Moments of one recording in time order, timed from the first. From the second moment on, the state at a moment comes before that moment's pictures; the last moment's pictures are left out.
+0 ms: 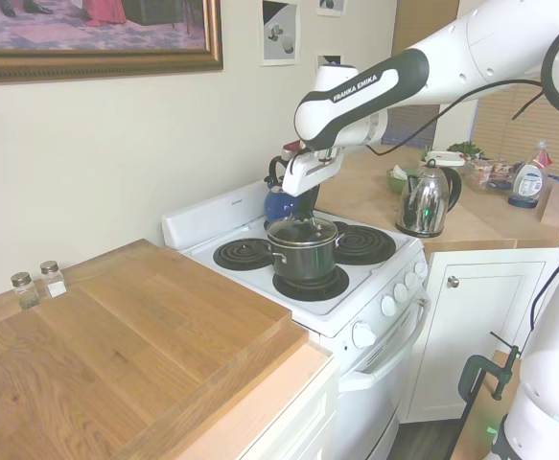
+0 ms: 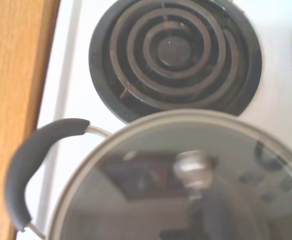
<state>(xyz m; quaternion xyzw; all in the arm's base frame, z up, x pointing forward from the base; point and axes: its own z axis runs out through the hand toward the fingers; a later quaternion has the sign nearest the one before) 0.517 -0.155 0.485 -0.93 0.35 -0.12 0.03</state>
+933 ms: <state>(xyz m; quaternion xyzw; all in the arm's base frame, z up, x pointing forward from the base) 0.468 0.127 0.495 -0.96 0.24 -0.16 -0.05</state>
